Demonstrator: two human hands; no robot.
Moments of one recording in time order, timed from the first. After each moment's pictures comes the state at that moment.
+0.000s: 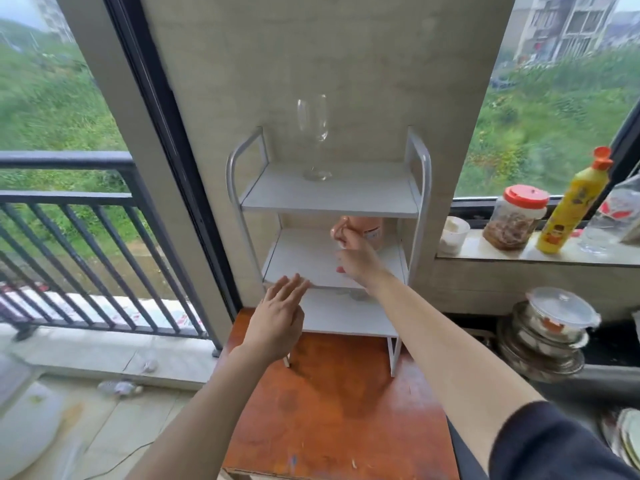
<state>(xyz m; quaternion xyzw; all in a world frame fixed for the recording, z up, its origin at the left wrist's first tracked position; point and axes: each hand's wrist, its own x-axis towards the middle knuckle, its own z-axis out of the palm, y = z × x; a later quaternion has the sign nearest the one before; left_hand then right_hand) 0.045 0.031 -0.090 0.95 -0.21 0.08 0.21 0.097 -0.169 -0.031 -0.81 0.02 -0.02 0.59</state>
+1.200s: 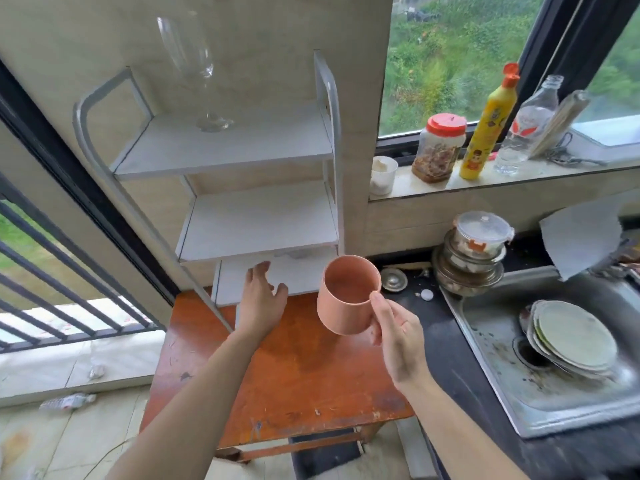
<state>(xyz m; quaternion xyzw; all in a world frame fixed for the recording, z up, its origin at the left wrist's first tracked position) 0.055 -0.056 -0.161 0.91 -0.08 0.00 0.40 -0.120 -0.228 -0.120 -0.69 0.20 -0.20 0.67</state>
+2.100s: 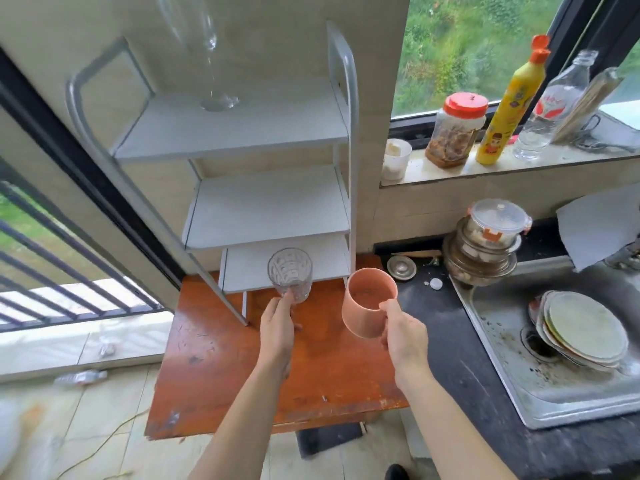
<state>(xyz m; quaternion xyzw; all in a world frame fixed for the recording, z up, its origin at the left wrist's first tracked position) -0.015 -0.059 -0.168 0.73 0.11 -0.12 0.66 -0.103 -0.226 -0.169 -0.65 0.42 -0.12 0.62</state>
